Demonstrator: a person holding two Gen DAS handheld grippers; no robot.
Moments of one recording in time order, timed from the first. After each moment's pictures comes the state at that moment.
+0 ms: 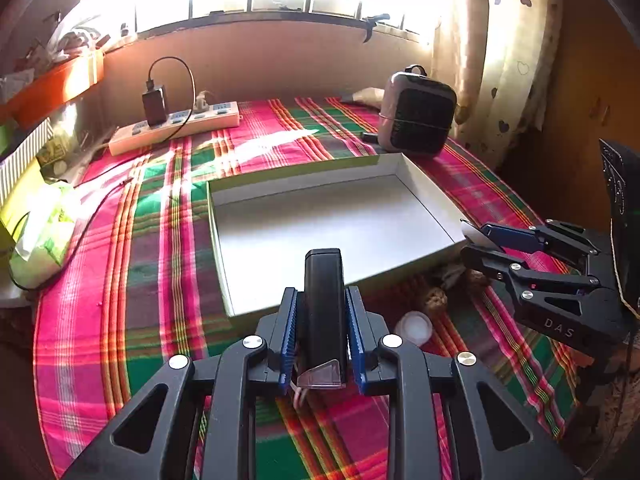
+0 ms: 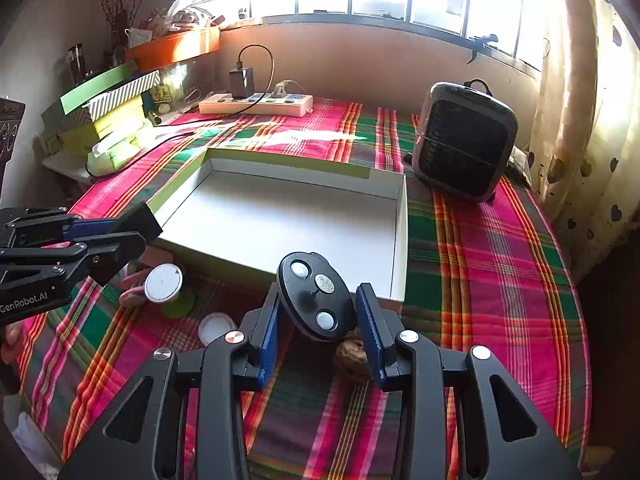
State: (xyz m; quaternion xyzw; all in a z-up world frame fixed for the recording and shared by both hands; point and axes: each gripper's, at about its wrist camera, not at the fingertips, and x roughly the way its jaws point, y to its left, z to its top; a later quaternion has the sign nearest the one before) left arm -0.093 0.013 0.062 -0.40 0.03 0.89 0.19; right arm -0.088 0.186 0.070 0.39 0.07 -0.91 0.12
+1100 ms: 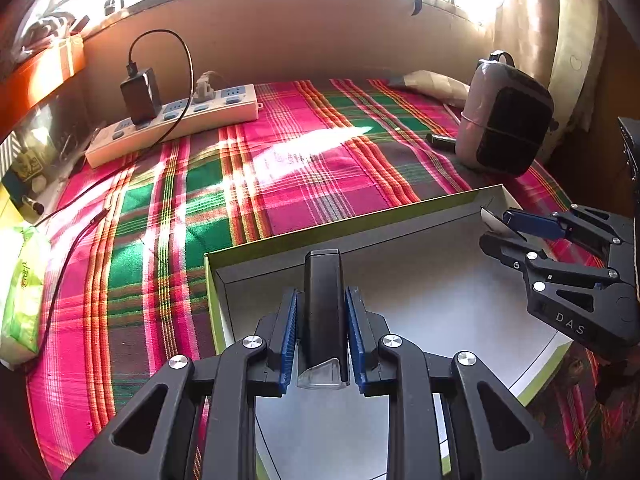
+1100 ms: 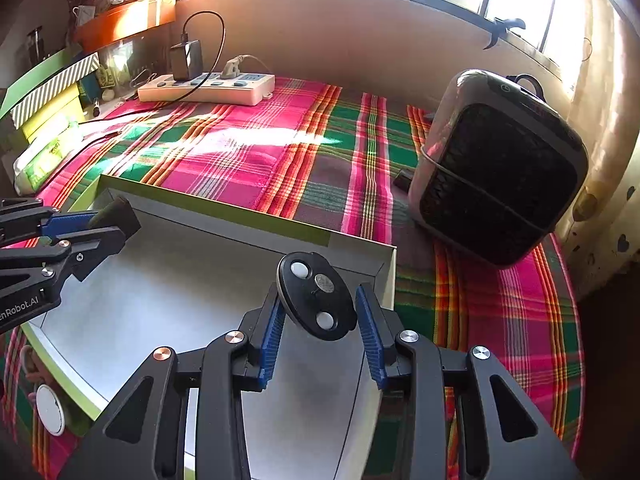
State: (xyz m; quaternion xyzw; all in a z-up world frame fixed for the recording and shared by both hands) left arm -0.220 0.029 0.025 -0.45 0.05 0.88 0.15; right arm -0.220 0.187 0.038 0.43 0.11 -0.89 0.09
